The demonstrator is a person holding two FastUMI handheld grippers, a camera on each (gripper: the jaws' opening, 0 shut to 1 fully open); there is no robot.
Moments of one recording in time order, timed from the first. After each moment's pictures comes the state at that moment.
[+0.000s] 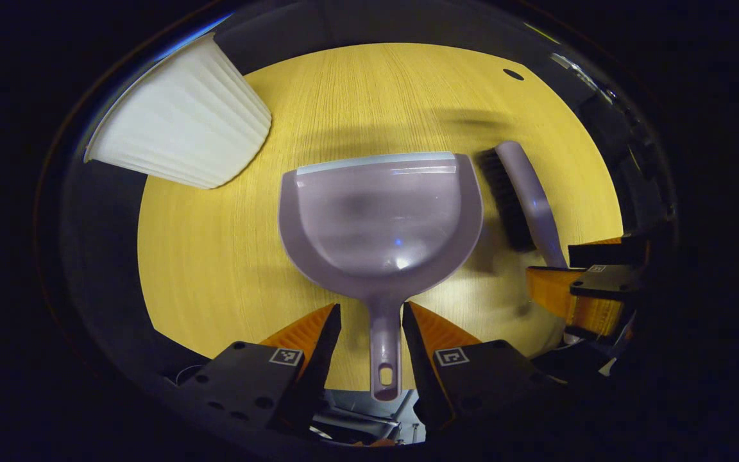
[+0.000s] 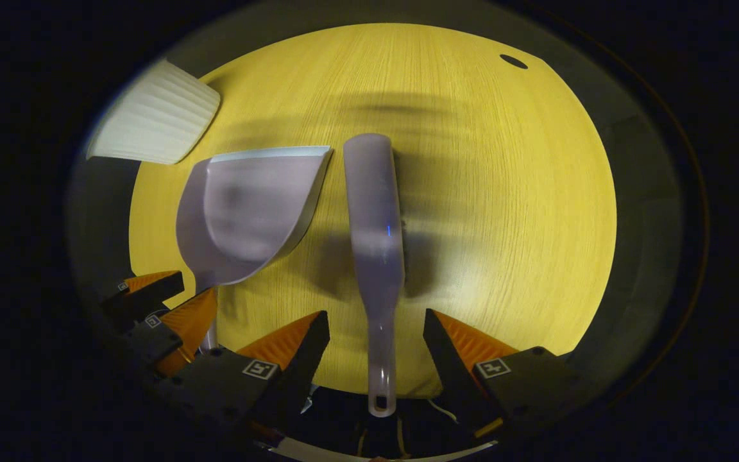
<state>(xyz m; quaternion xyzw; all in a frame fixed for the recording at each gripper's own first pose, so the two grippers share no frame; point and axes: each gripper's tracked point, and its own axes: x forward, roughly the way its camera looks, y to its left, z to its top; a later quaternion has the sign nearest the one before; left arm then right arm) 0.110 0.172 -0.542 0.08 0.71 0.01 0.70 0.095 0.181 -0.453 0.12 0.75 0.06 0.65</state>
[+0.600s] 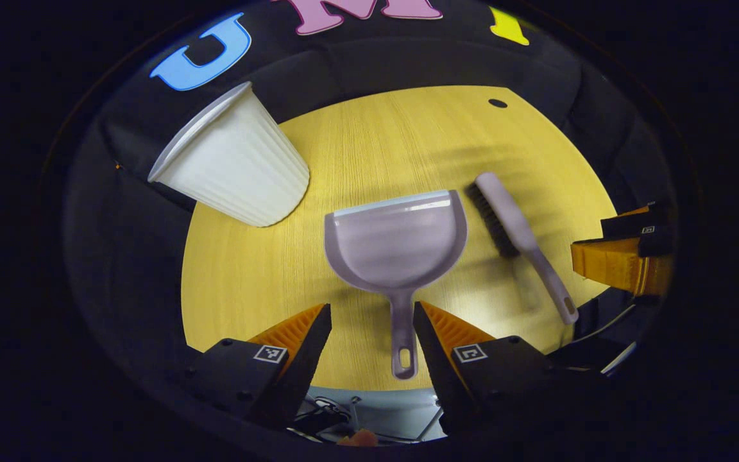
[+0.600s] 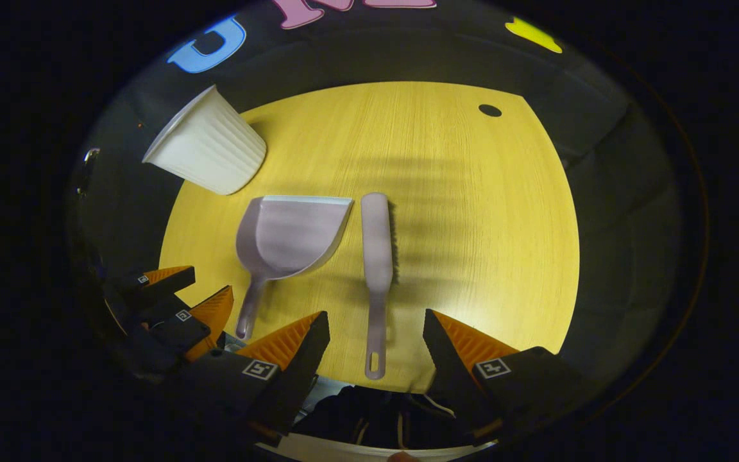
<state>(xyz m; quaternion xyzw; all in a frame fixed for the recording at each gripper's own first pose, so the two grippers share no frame) 0.107 0.164 -0.468 0.14 0.60 0.03 0.79 0.097 0.148 -0.356 0.15 0.65 0.08 0.74</state>
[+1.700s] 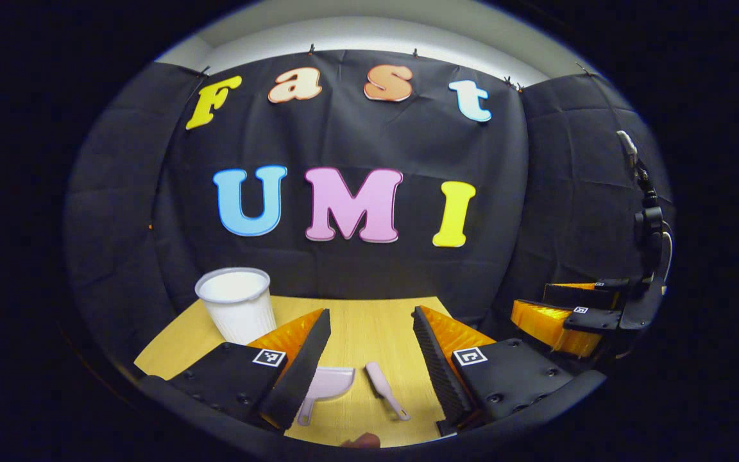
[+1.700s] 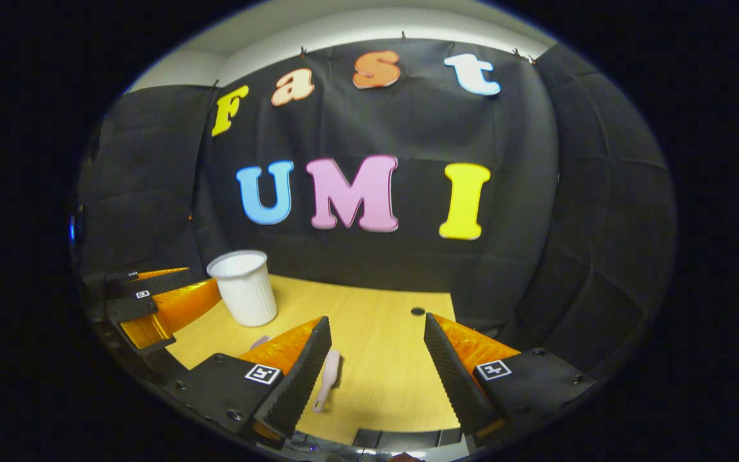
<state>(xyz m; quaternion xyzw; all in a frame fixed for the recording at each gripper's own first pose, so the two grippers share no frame) 0.078 0.039 -0.132 0.03 0.12 -0.03 0.99 0.098 0.019 -0.158 0.06 0.17 0.01 0.98</state>
